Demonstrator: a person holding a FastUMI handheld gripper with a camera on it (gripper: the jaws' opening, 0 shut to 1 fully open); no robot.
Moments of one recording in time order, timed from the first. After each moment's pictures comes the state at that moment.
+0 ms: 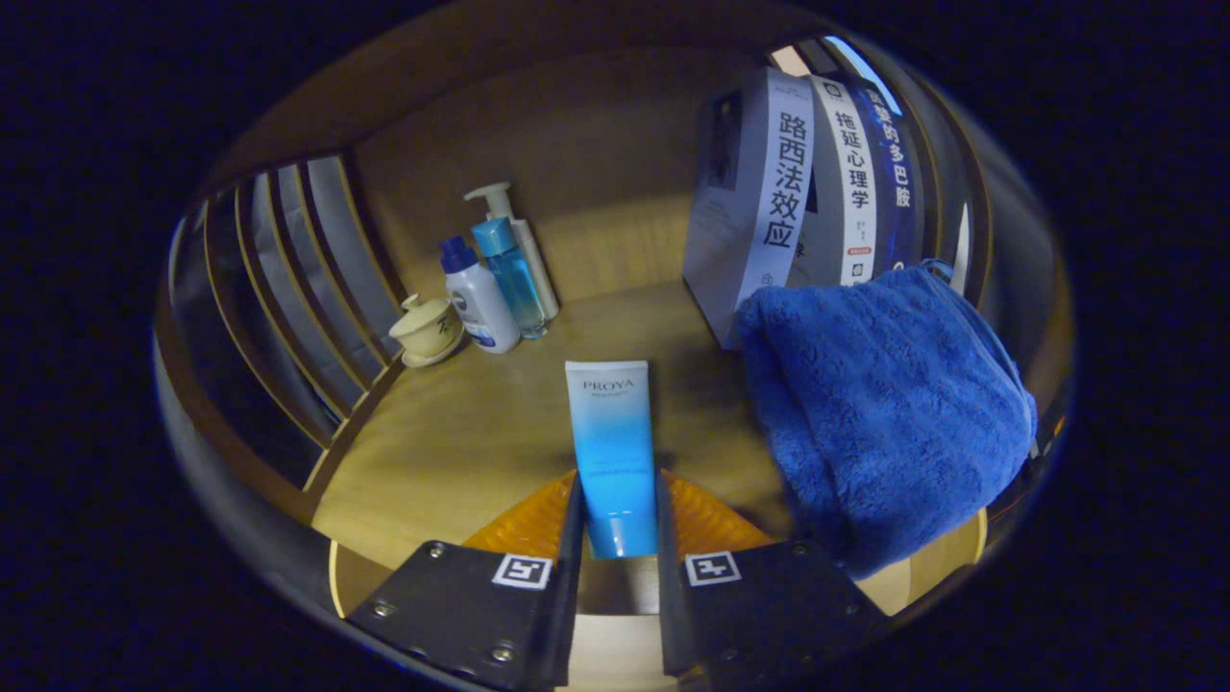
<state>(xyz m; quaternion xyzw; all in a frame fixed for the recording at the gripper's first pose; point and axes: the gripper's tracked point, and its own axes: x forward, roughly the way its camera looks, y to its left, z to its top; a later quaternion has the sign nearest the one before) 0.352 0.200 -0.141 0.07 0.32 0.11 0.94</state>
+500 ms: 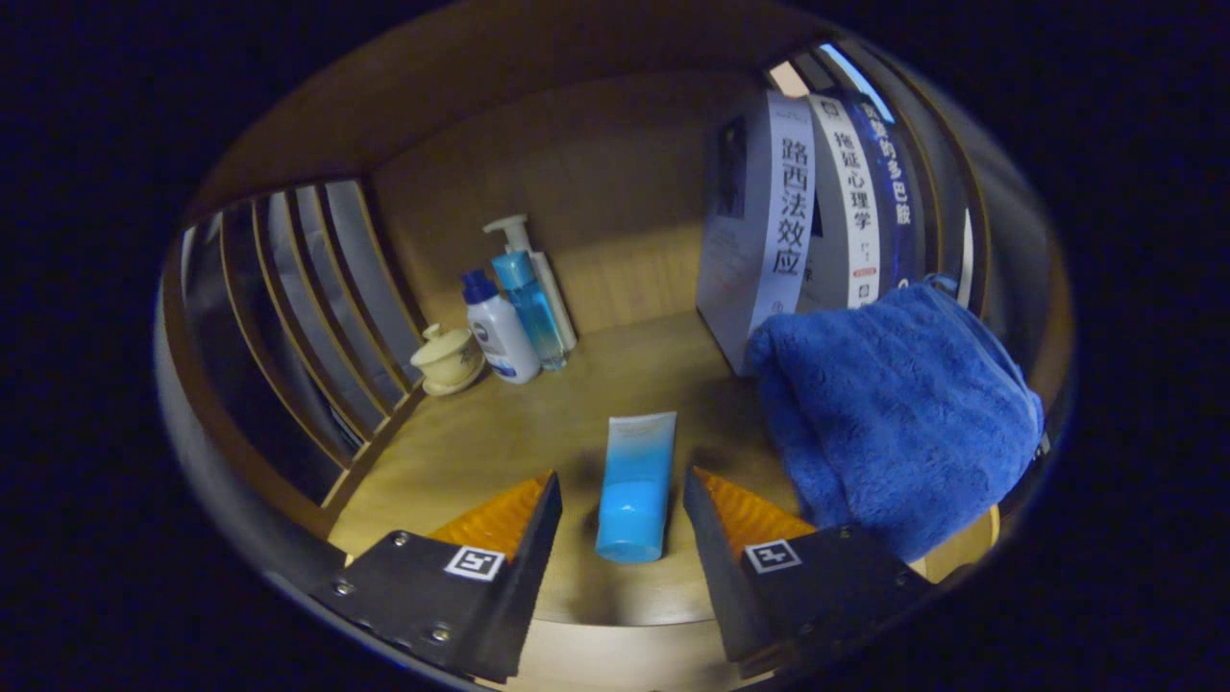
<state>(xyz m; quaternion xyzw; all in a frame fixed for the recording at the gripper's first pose) 0.353 0.211 -0.111 0.09 0.25 0.13 0.96</state>
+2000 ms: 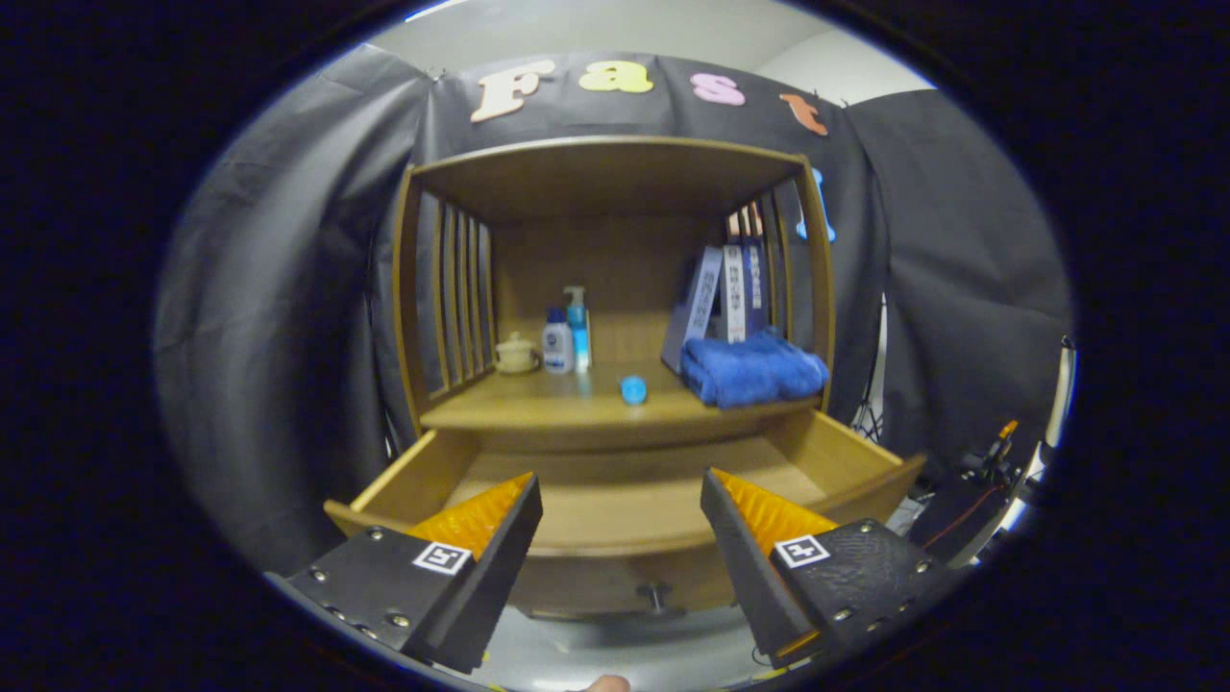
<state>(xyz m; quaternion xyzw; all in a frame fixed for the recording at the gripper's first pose) 0.057 0.160 -0.130 0.00 0.11 0.08 0.99</state>
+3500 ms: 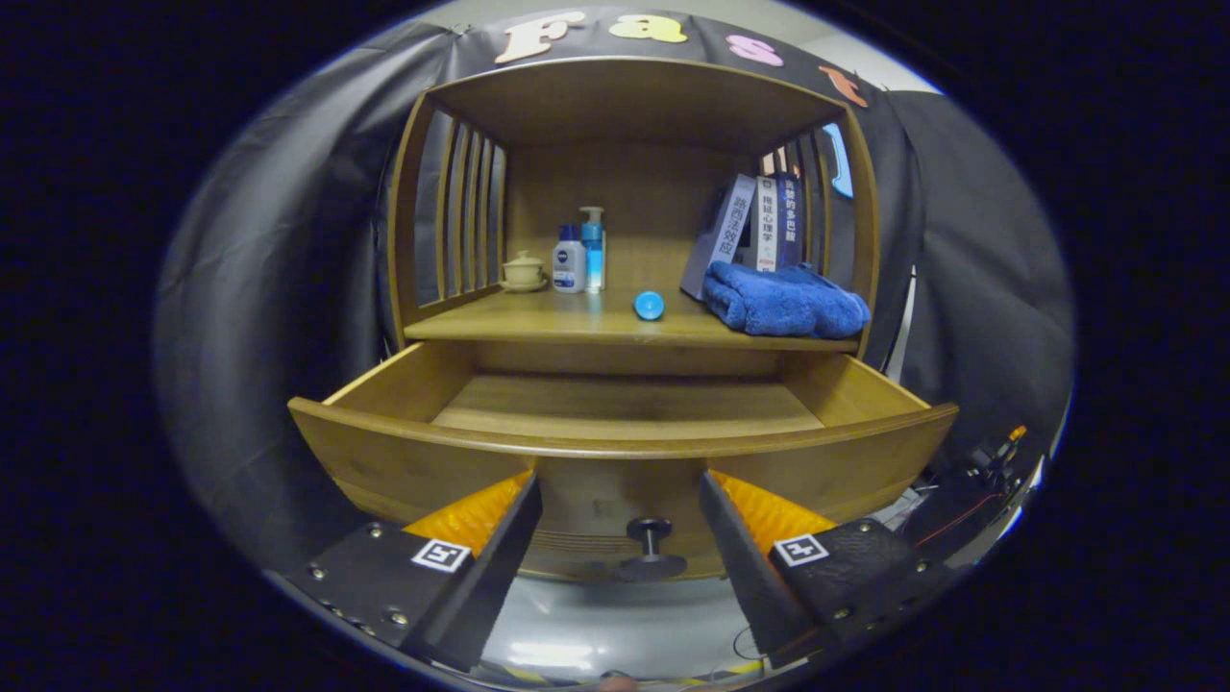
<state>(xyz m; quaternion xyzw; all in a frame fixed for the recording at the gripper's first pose) 0.097 0.168 -0.171 -0.04 0.17 0.11 0.98</state>
